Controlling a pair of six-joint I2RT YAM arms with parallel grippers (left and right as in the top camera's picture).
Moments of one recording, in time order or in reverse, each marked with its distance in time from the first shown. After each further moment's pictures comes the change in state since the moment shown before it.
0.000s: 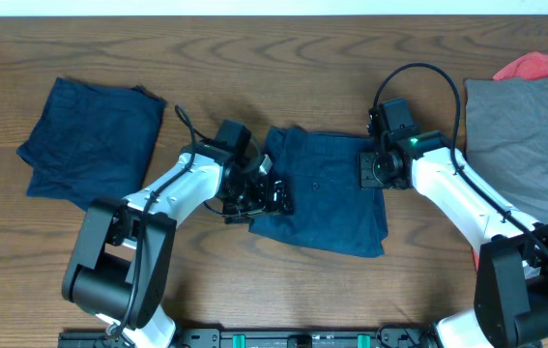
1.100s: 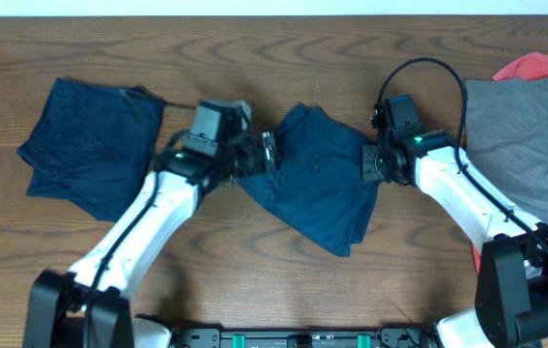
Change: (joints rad) left arm 0.026 -0.295 -0.005 0.335 -0.325 -0.121; right arm -0.019 0.000 0.001 0.054 -0.017 -0.001
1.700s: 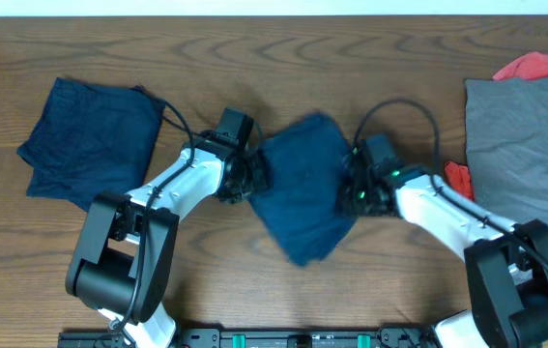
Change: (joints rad) left arm -0.038 0.327 0.036 -0.216 0.043 -0.216; right arm 0.074 0.003 -0.215 0.229 -0.143 0.093
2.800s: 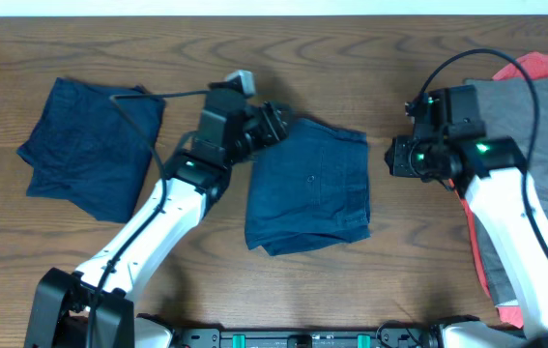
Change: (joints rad) left arm -0.022 -0.316 -0.075 0.617 -0.111 -0.121; right arm -0.191 -0.295 0.291 -0.428 -0.082 -0.143
